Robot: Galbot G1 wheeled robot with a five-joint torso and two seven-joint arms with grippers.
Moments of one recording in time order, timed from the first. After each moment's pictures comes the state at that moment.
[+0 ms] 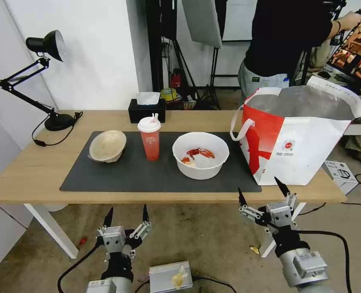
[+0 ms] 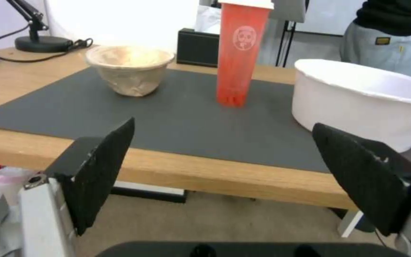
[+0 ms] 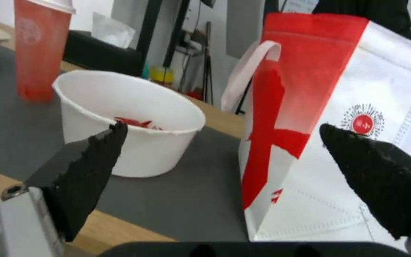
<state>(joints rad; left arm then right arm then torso) 1.92 -1.48 -0.26 -2.35 0.04 -0.06 -0.29 -1.81 1.19 0.51 2.43 -0.09 -0.07 0.14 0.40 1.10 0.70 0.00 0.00</state>
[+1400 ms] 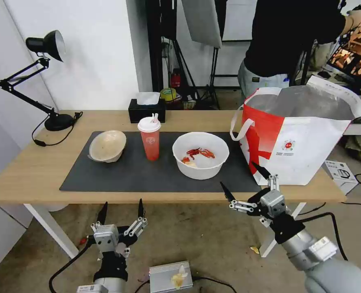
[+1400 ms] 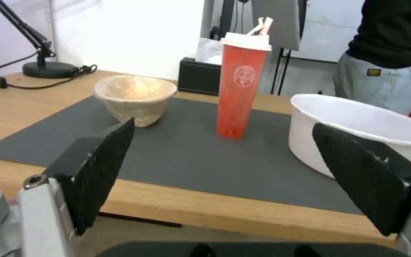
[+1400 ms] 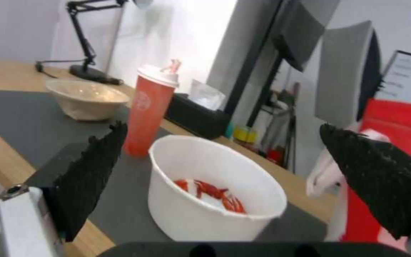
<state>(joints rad) 1.95 -1.51 -0.31 -2.39 0.02 -0.13 -0.24 -1.63 0.84 0.55 2.34 0.27 0.09 -0.08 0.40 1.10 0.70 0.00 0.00</state>
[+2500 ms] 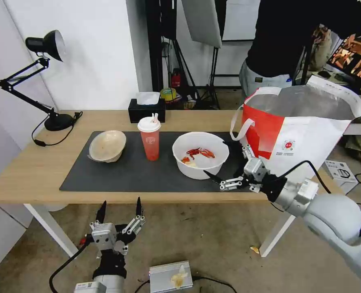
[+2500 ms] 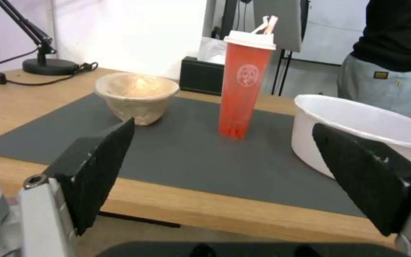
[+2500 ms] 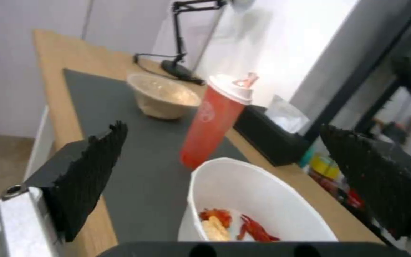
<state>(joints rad) 1.93 -1.53 -0.33 -2.37 0.00 -0.13 -0.21 -1.05 0.56 0.27 2.12 0.54 0.03 -0.37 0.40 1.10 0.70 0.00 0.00</state>
